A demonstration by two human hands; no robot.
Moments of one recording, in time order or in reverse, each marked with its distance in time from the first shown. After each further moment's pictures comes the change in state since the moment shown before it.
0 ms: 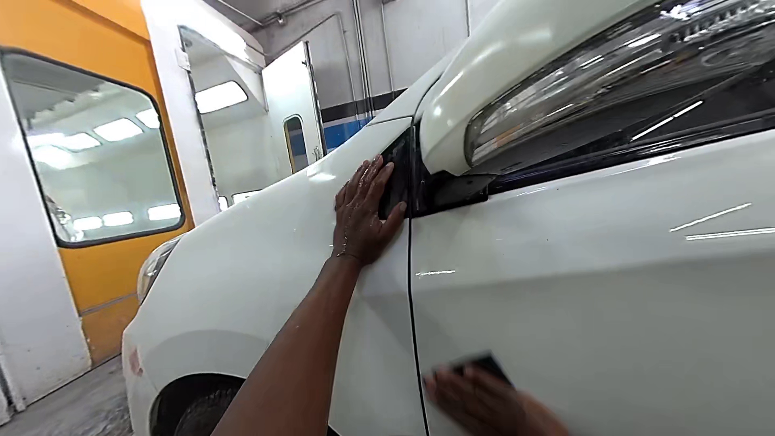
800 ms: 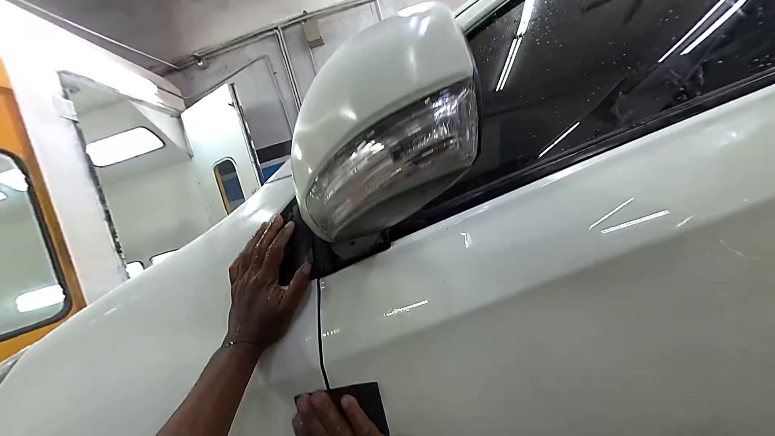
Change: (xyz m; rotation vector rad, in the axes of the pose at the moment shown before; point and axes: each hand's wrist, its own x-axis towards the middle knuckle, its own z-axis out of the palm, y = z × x) left_hand 0.000 0.000 0.001 0.038 0.025 -0.001; right_hand 0.112 -0.028 0.024 0.132 0.415 0.346
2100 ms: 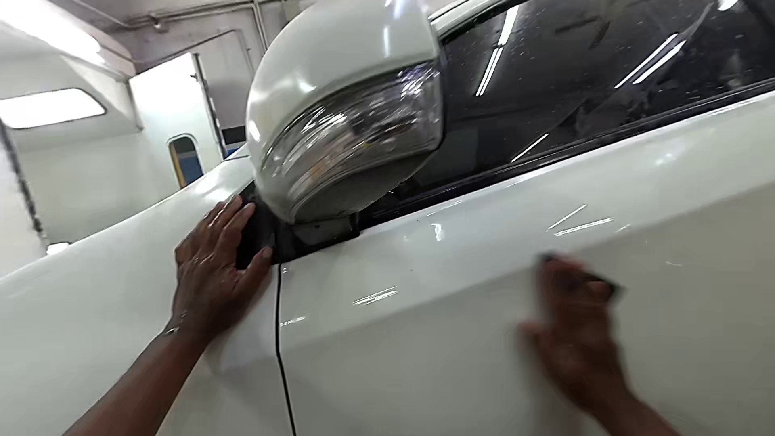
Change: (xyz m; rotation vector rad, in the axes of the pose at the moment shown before) left_hand -0.002 0.010 -0.001 -0.023 0.008 -0.017; right_hand -0.096 0.190 -0.238 -0.603 0.319 0.387
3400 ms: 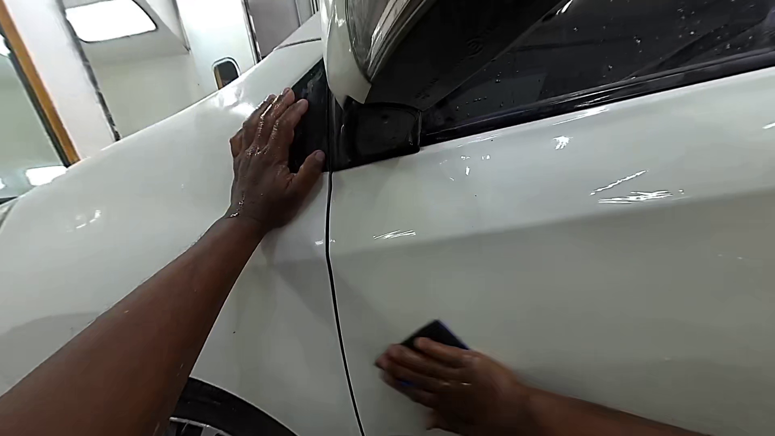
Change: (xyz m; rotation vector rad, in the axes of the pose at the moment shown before) left_hand 0.003 -0.003 -0.004 -0.006 -0.072 0.032; right_hand -0.085 -0.135 0.049 0.471 -0.610 -1.052
